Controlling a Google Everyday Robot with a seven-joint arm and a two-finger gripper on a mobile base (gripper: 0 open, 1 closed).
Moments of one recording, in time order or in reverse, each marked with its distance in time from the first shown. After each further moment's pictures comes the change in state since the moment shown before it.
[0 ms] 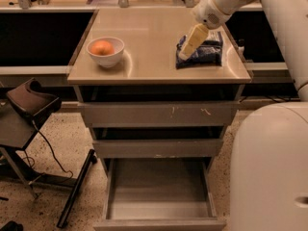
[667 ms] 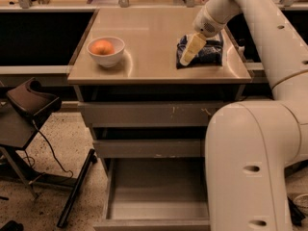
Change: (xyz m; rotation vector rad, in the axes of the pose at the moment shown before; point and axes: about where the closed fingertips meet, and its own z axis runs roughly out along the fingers) arm 0.044 -0.024 0.041 -0.015 0.094 0.073
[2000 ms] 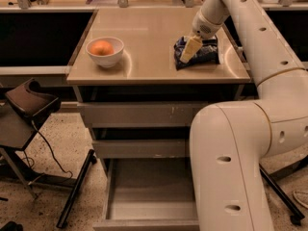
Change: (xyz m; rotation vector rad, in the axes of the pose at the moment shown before) arm 0.012 -0.012 0.017 0.010 0.109 0.024
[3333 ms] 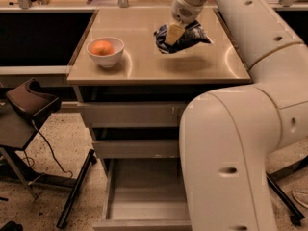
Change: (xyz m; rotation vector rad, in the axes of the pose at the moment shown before) arm -0.075 0.031 -0.040 0.023 0.039 -0.099
